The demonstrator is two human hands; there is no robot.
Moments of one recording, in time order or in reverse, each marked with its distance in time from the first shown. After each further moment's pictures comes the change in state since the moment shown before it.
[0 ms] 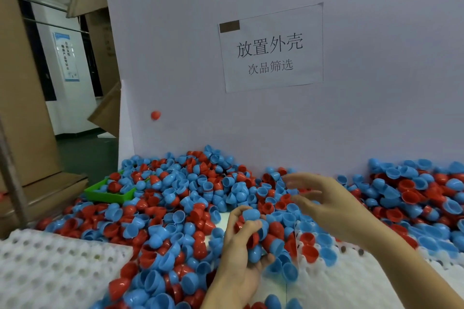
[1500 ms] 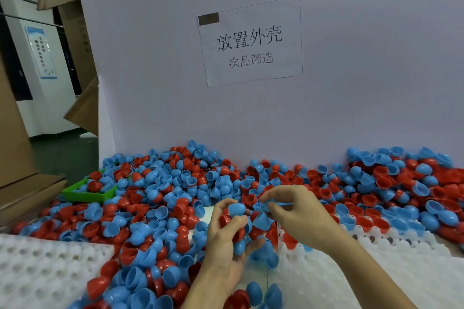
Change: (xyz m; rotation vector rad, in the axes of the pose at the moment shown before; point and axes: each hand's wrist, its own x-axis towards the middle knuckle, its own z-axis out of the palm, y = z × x) left_hand 0.002 -0.007 0.002 0.020 0.064 0.067; right_hand -0.009 0.021 0.035 0.047 0.054 0.086
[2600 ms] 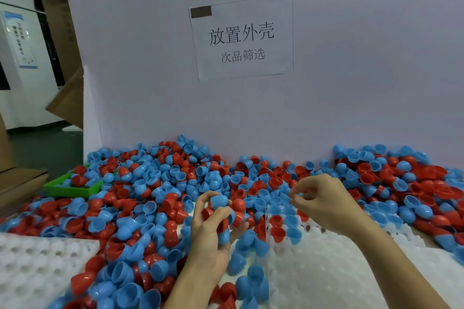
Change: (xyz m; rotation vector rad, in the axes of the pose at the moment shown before) left_hand 0.000 0.007 0.003 -0.124 0.040 0.049; right_hand -0.007 0.023 -0.054 -0.231 0.089 0.081
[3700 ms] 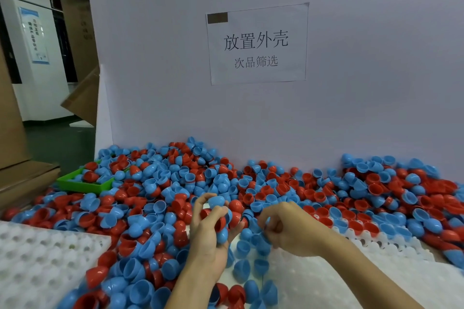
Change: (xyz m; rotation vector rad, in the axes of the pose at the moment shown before) left_hand 0.008 0.010 -0.012 -0.045 0.114 0.004; right_hand 0.006 -0.020 0.054 -0.155 -0.425 -0.158
